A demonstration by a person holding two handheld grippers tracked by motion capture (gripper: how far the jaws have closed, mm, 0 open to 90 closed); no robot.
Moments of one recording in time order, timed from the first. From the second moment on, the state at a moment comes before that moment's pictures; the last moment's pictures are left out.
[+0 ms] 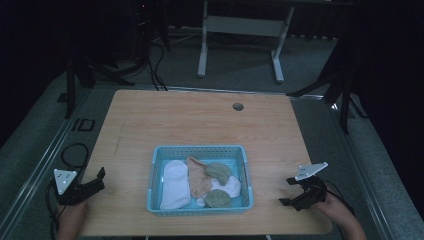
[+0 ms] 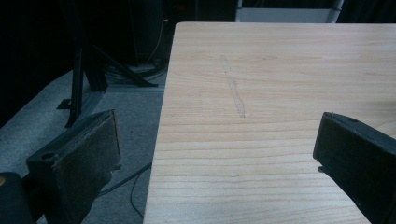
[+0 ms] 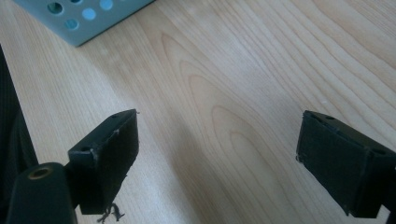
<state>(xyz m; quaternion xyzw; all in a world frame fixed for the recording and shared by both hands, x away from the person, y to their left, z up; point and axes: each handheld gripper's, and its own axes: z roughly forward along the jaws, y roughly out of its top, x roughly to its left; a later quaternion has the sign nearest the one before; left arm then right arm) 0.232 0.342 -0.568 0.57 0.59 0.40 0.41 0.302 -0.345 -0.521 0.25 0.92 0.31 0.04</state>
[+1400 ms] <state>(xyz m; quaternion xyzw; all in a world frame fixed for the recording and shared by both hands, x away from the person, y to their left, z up) 0.231 0.340 -0.568 0.58 0.58 0.41 0.40 0.296 -0.287 -0.453 0.19 0.94 0.29 0.03</state>
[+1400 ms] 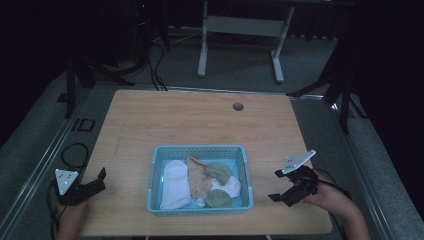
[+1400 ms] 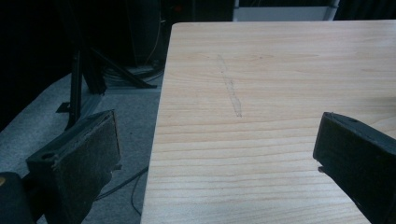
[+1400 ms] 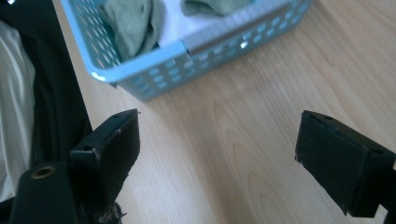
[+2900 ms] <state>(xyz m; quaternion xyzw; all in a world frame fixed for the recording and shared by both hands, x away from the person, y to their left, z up) 0.232 0.340 -0.568 0.58 0.57 0.40 0.41 0.314 -0.167 -0.449 0.07 0.96 0.26 0.01</state>
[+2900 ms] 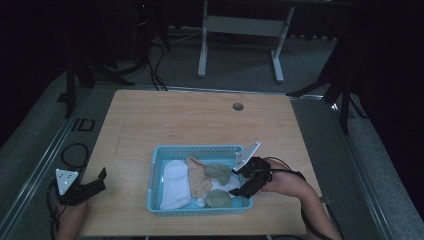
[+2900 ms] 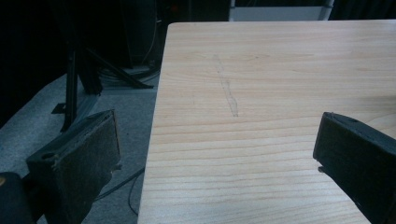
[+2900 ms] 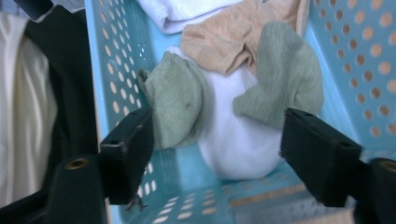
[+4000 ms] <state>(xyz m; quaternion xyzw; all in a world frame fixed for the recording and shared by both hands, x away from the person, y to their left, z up) 0.231 0.339 -0.568 0.59 0.57 0.41 0.41 0.314 -0.113 -0.494 0.02 0.98 0.19 -0.04</state>
